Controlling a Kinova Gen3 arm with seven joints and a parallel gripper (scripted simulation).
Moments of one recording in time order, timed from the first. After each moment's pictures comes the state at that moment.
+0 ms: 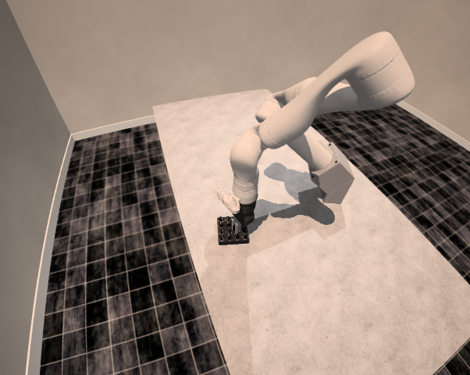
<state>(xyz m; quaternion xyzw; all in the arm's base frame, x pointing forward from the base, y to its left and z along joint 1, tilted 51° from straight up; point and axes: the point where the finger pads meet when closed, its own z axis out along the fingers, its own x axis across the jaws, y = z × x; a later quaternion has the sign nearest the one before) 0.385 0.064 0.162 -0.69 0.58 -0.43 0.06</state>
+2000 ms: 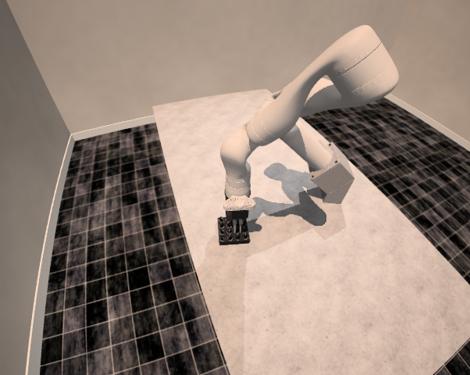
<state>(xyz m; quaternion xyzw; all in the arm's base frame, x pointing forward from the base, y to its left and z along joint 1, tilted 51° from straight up) 0.383 0.066 0.160 -0.89 0.15 -0.40 -0.16</state>
